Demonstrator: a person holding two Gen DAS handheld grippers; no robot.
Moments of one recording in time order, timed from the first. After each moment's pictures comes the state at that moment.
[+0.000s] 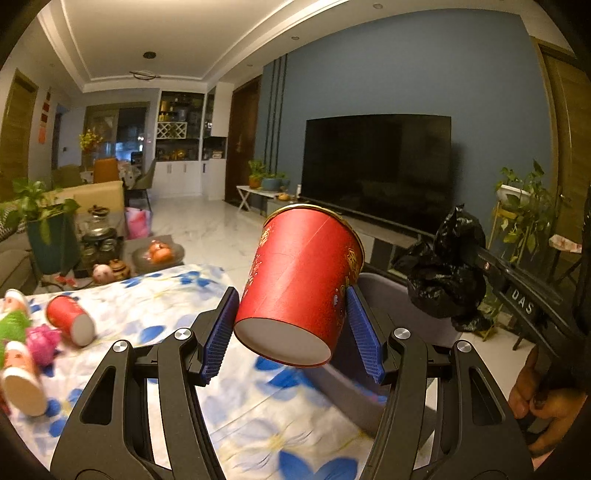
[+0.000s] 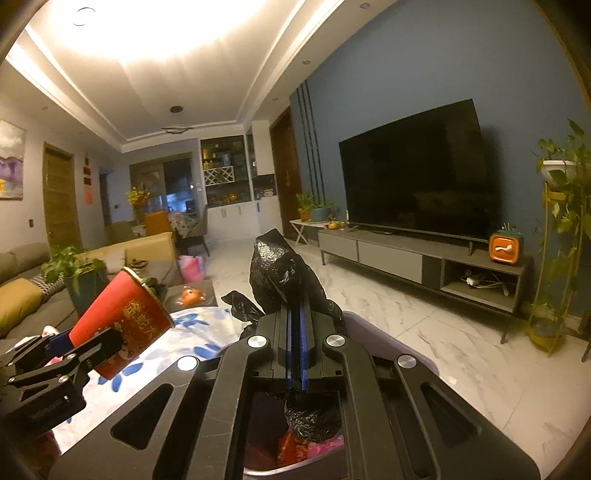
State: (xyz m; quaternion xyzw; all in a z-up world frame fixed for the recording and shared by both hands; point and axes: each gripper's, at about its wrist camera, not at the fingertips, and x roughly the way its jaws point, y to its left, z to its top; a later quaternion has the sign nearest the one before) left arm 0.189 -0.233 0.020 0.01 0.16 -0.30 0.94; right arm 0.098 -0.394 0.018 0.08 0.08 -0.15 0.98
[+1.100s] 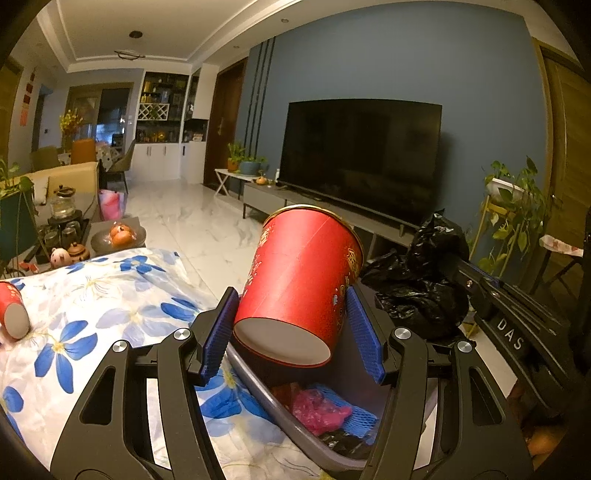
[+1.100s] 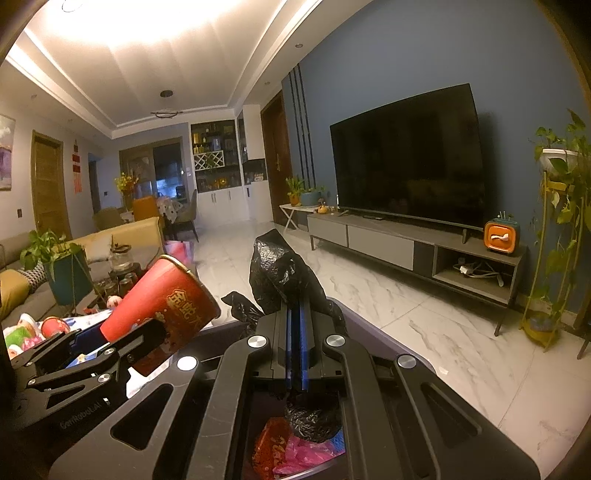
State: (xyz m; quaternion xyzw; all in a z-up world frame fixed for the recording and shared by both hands) left arm 0.221 -0.304 -0.012 0.00 0.19 -0.33 0.92; right arm 0.129 -0.426 -0.012 0.08 0.11 -0.16 0.98
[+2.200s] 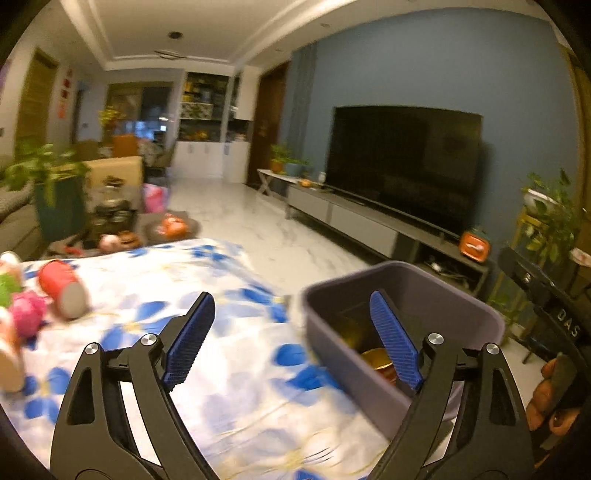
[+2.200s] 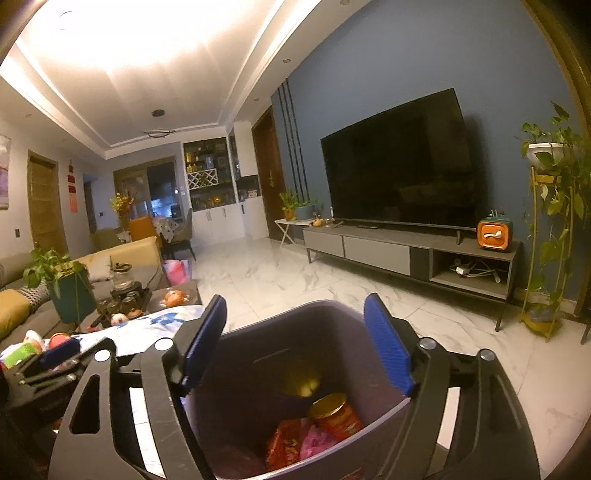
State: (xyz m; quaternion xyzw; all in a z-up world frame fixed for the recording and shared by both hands) left arm 0.216 -0.218 -0.016 -0.02 0.19 -0.24 0.95; right arm 0.103 -0.405 -0.013 0.10 0.08 -0.17 0.98
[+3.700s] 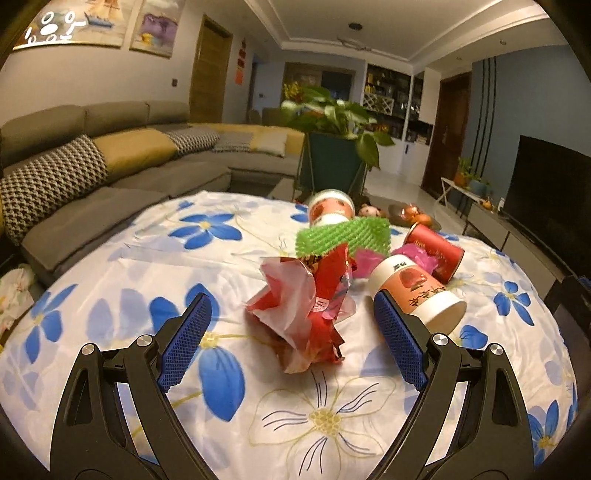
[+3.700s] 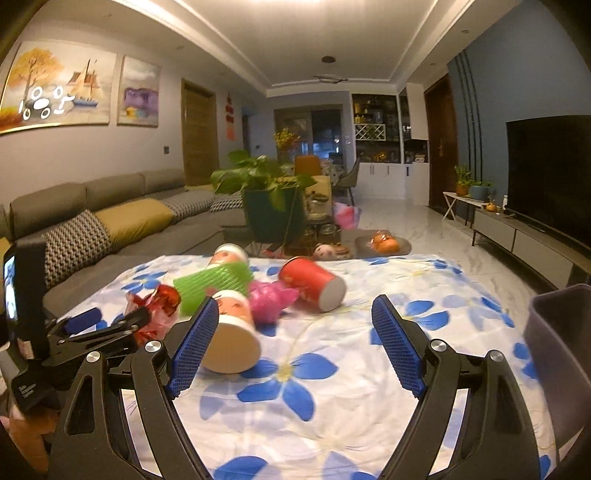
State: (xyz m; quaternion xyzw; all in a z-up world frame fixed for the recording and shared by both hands) left arm 0.203 0.126 -0.046 -0.09 0.24 0.09 0.96; right arm 0.176 -0.082 -0.026 0.01 0.16 0.14 0.98
